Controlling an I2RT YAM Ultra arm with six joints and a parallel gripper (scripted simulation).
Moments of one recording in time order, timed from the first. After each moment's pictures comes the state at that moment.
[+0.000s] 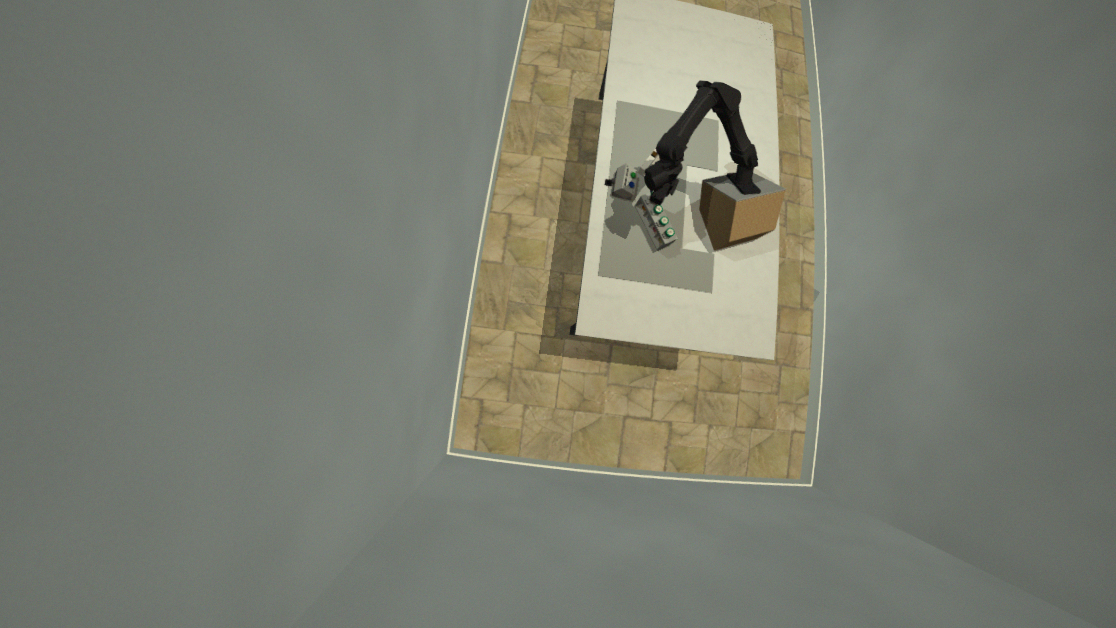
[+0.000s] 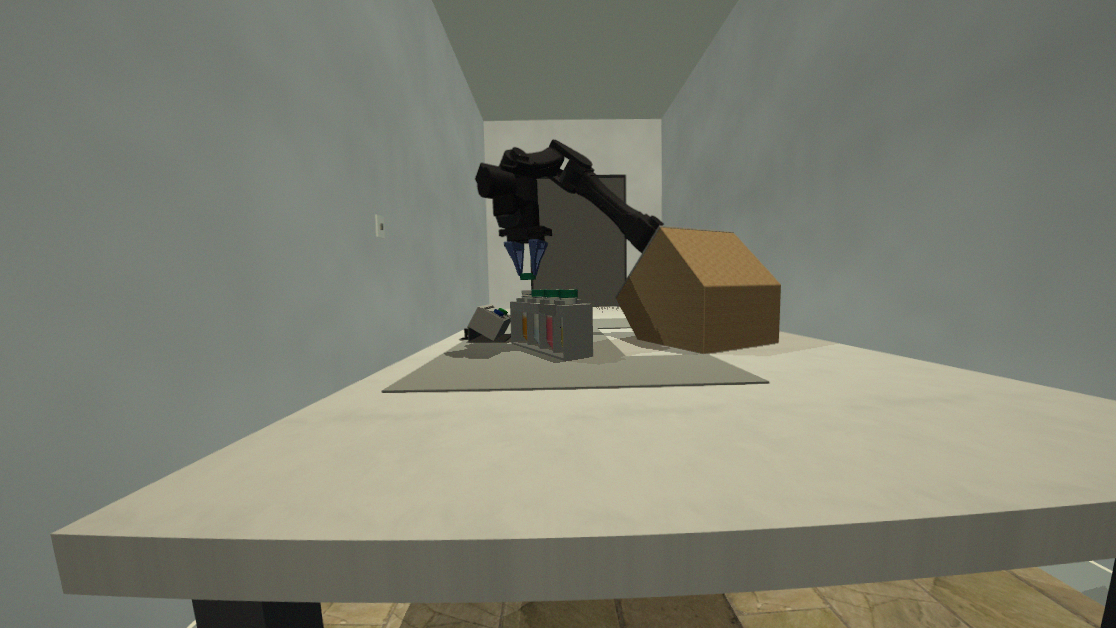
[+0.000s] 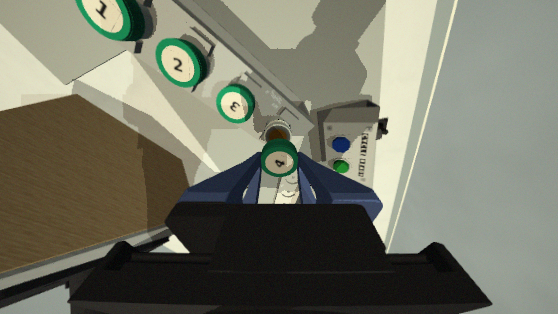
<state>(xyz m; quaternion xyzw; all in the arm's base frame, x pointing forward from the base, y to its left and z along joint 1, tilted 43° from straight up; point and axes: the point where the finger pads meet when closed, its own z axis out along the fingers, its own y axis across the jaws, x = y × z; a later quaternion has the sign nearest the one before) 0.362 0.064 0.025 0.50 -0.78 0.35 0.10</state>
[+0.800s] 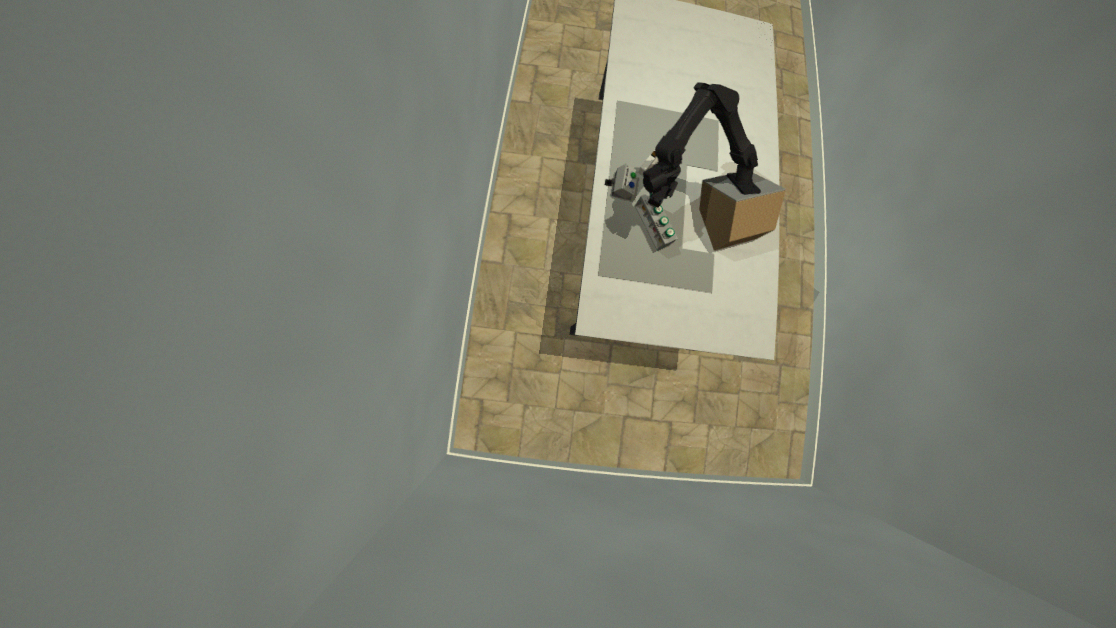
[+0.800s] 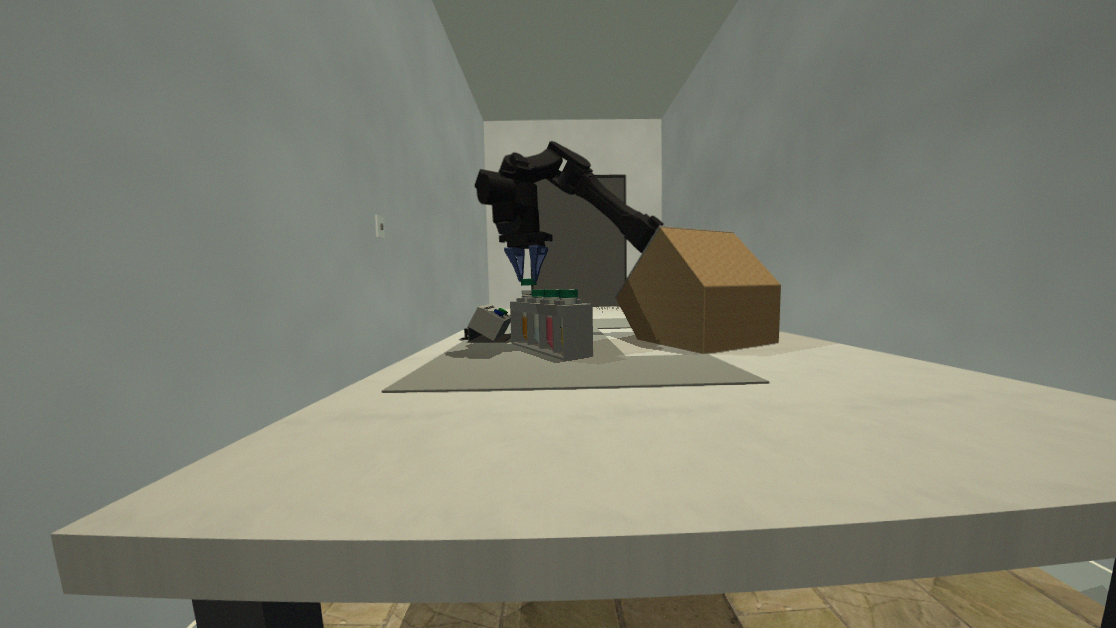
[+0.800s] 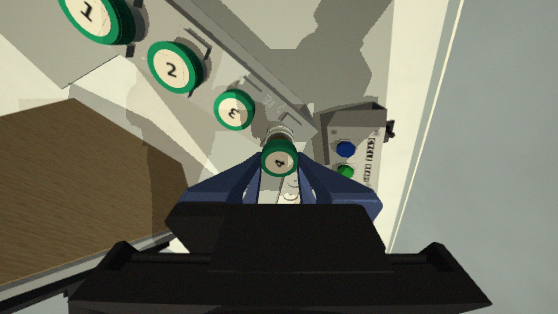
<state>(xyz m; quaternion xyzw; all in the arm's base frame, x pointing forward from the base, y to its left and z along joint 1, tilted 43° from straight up) 0.364 0.058 0.014 0.49 -0.79 0.35 0.11</state>
